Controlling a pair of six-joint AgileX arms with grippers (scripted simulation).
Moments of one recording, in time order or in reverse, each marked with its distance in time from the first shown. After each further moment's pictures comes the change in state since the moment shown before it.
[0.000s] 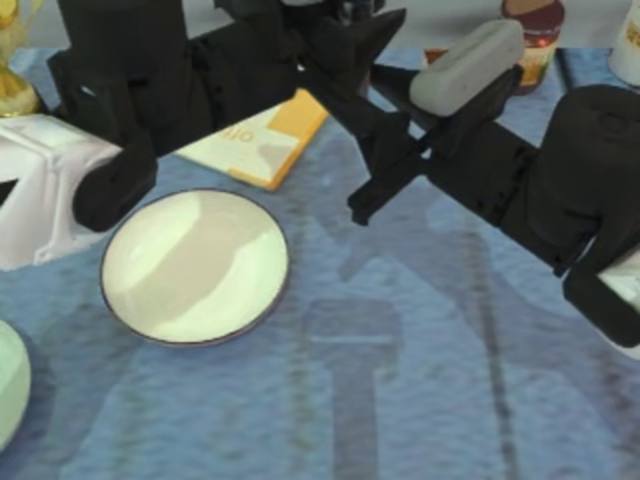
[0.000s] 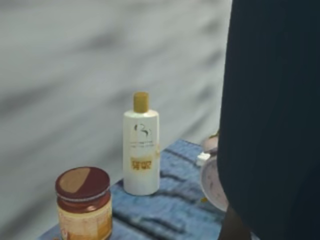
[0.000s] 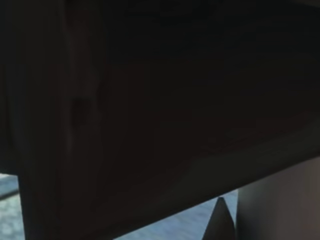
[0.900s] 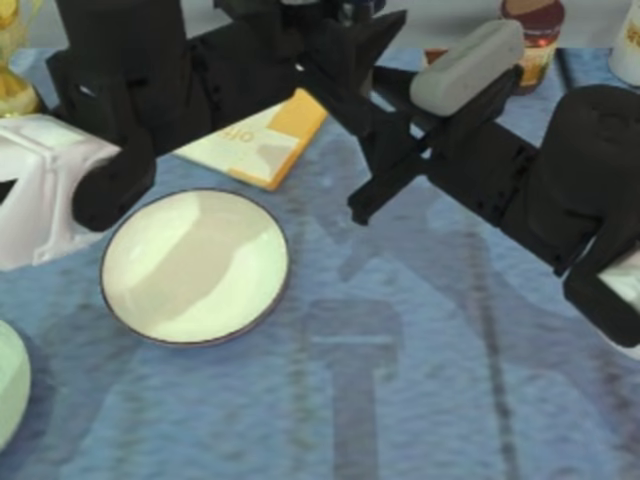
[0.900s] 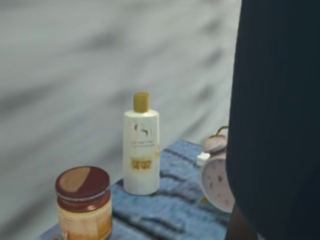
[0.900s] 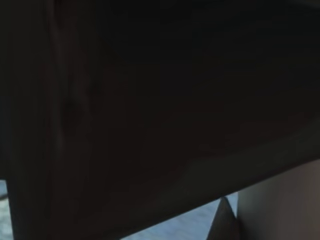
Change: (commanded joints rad) left arm 0.000 0.000 0.000 0.000 0.000 0.000; right arm 0.000 0.000 0.000 0.000 0.000 0.000
